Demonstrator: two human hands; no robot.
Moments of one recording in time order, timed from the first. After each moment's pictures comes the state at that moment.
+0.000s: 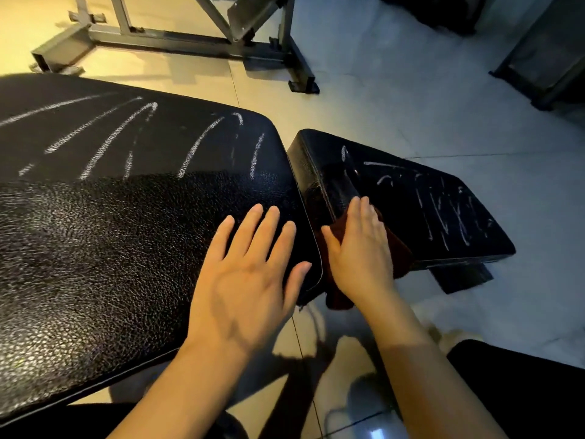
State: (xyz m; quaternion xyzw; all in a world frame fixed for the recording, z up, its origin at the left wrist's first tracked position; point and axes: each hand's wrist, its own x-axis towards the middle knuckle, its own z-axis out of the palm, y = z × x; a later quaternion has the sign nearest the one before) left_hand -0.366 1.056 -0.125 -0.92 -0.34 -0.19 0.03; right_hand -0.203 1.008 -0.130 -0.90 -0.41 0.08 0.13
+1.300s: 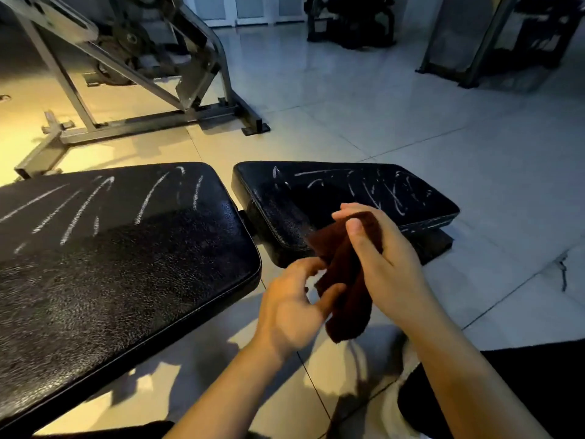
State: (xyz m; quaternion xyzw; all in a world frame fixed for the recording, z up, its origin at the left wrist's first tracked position) left_hand -0.309 0.961 -0.125 -0.85 -0.21 -0.24 -0.42; right_hand -0.212 0.863 -0.057 -0.72 -0.40 0.10 0.55
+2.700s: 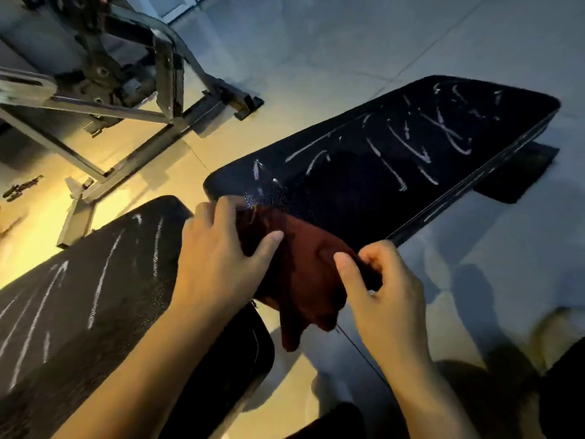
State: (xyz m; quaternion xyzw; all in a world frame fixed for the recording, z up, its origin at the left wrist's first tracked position) left_hand -0.235 1.097 -0.093 -0.95 -0.29 -0.12 -0.06; right_hand -0.180 0.951 -0.206 -0.76 -0.17 0.01 0.63
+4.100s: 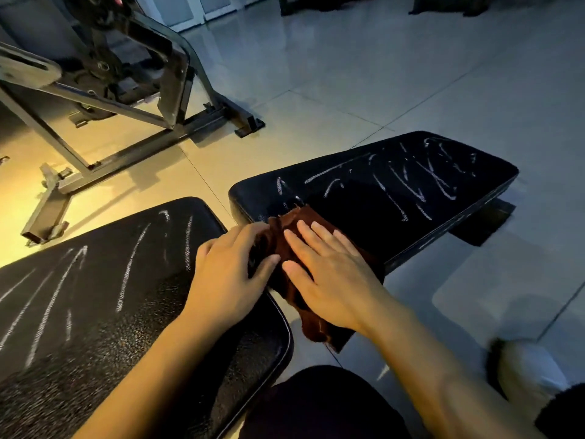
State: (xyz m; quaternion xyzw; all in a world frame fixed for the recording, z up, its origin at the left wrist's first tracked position) left_hand -0.276 1.137 -0.103 -0.97 -0.20 -0.12 -0.11; right_hand -0.169 0.997 -0.134 -0.84 -0.49 0.15 0.20
